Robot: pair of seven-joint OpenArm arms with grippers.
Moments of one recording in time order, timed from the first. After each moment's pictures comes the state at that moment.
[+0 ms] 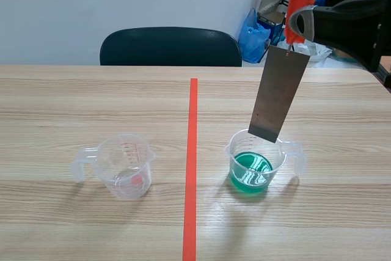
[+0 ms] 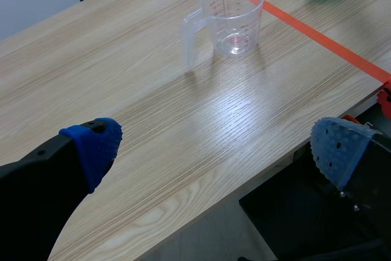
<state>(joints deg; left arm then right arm) 80.3 -26.6 -36.1 92.5 6.1 -30.1 -65.0 -13.6 60.5 0.7 115.2 47.9 36.3 -3.2</state>
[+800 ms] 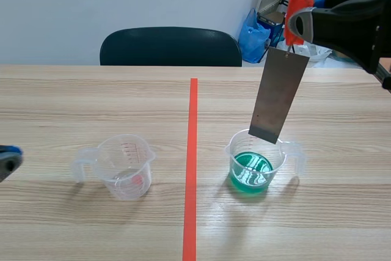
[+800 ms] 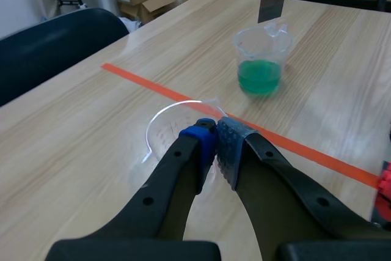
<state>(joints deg) 37.0 -46.7 -7.8 92.4 -4.7 -45.1 -44.7 -13.6 60.0 0.7 115.2 47.9 36.3 -3.8</state>
